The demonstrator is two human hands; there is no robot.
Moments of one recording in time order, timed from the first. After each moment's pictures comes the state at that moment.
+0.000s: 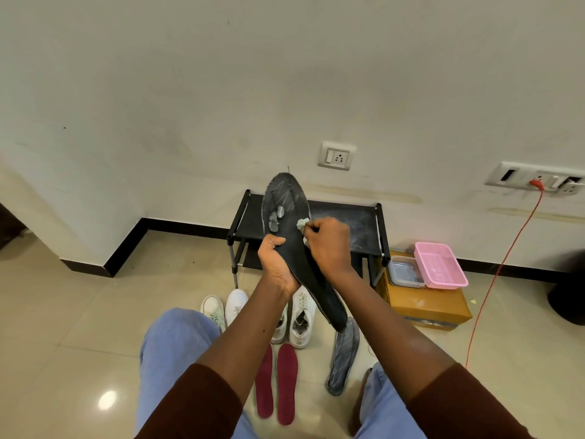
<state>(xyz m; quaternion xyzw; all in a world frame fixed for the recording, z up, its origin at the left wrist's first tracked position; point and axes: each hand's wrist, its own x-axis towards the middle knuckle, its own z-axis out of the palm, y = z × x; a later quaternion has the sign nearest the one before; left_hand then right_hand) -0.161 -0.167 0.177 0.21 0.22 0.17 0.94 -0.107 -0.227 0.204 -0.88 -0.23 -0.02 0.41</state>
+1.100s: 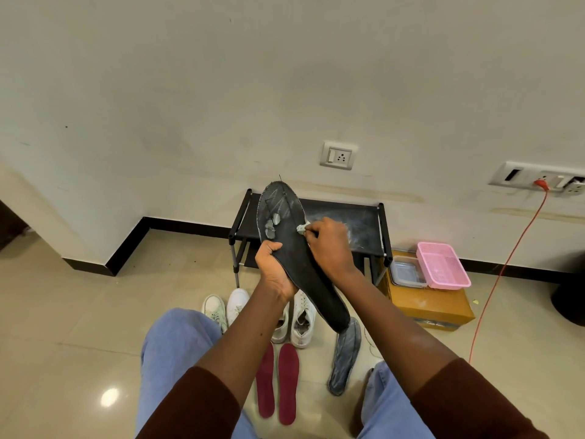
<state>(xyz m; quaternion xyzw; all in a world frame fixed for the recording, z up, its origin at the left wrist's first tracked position) -0.166 -0.162 0.167 0.20 0.23 0.17 0.94 -0.090 -0.225 0.184 -0.90 -0.29 -0.02 0.33</state>
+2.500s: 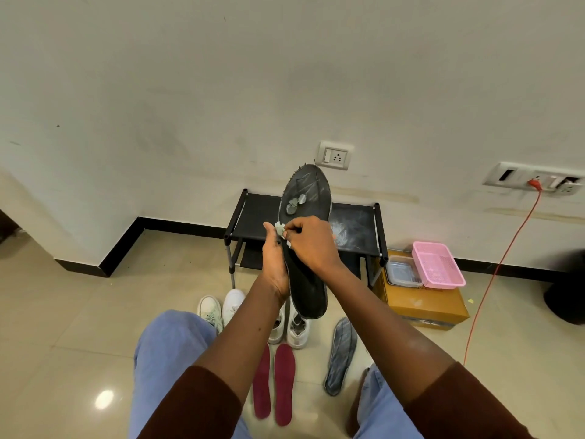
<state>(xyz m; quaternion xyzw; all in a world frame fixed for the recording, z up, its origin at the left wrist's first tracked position) -0.157 -0.158 0.172 0.21 0.21 0.06 0.95 -0.110 -0.210 0.209 -0.89 -0.27 0.06 0.37</state>
